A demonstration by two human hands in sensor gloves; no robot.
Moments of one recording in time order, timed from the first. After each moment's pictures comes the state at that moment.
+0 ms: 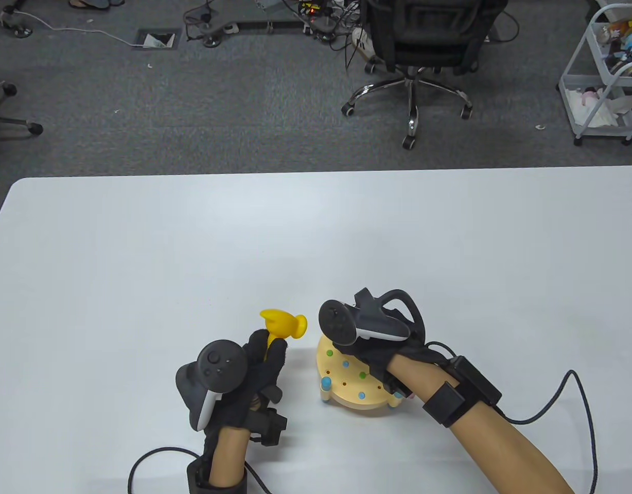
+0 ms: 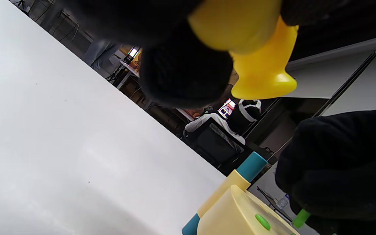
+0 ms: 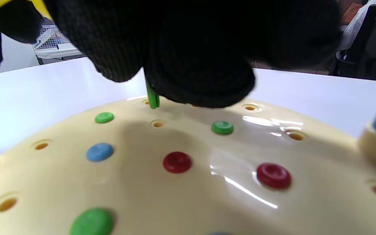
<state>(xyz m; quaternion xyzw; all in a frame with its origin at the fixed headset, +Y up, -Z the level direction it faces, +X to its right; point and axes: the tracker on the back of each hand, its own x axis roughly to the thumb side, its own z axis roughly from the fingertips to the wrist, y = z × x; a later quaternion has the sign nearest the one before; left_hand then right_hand) -0.172 -0.706 -0.216 0.02 0.02 0.34 0.94 0.043 -0.682 -0.283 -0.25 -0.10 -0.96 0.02</state>
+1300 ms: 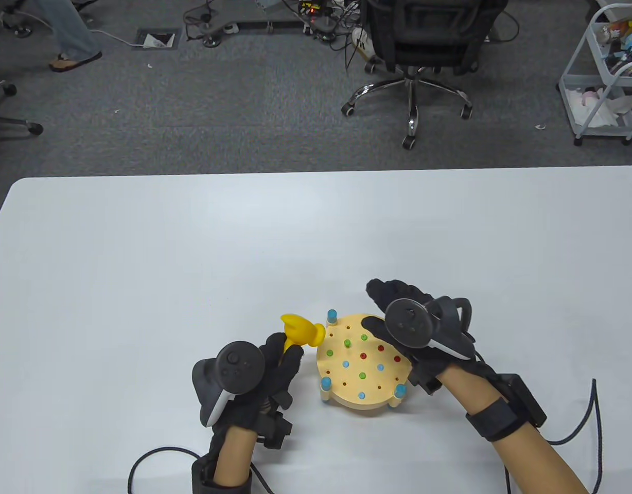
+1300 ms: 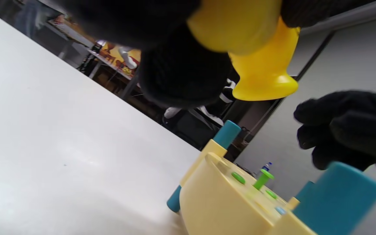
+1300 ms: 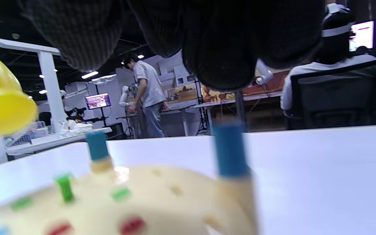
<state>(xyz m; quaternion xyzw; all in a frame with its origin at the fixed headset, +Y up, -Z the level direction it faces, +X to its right) -0.145 -0.707 -0.218 0.02 -0.07 0.30 0.95 0.144 -0.675 -0.266 -0.16 0.06 -0.98 -0.11</state>
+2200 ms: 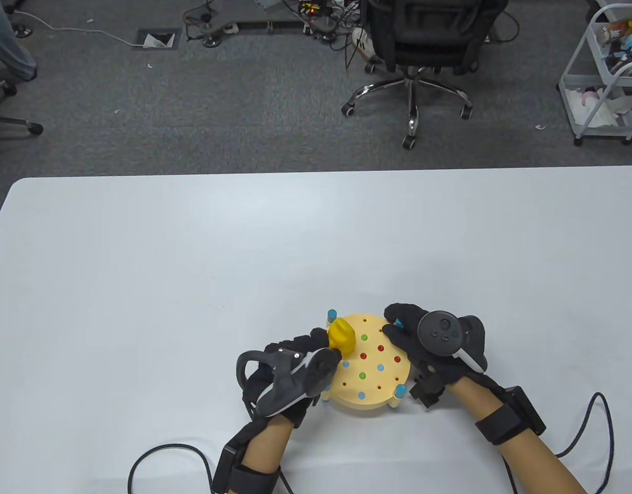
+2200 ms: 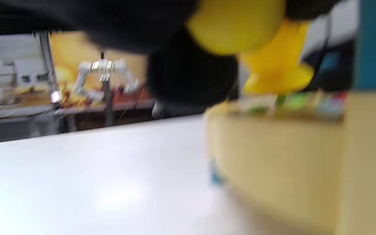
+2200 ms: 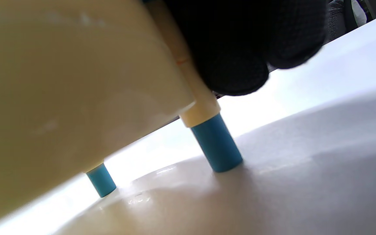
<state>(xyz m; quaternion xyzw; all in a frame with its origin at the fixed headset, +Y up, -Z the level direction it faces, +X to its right) -0.061 -0.689 -0.227 -0.01 -0.12 -0.09 0.99 0.175 -0.758 -0.279 -0.13 0.04 -0.95 -0.27</state>
